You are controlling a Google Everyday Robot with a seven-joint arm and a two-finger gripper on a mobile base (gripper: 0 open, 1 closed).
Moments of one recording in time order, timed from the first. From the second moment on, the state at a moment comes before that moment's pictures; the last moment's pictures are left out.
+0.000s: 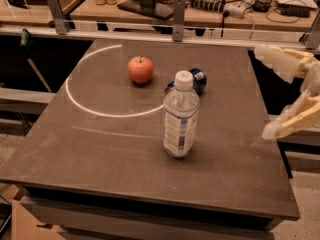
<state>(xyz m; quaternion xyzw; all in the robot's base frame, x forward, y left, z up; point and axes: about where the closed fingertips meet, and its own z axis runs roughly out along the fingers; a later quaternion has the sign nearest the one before) 0.417 -0.160 1.003 -0.49 0.57 0.37 0.54</state>
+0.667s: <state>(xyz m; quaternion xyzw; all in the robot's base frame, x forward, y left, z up) 0.433 -0.109 1.002 -0.49 0.58 0.37 0.54</state>
